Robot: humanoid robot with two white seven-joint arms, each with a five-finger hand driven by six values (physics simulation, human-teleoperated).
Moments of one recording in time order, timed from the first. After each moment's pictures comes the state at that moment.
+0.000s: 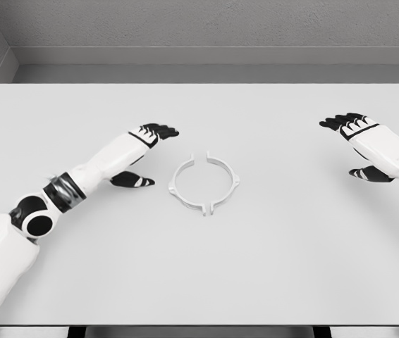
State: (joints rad) left arm -0.33 0.40 -0.41 -1.31 -0.55 -0.61 -0.12; right arm -0.11 -0.50 -0.15 -1.55 0.70 -0.61 0.39
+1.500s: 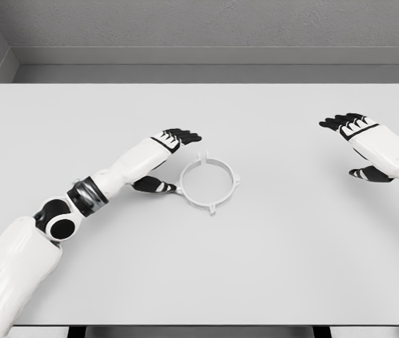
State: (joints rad) left arm -0.33 0.32 -0.43 -1.31 -0.57 -0.61 -0.12; right arm -0.11 -0.50 -0.14 -1.55 0.70 -0.61 0.39
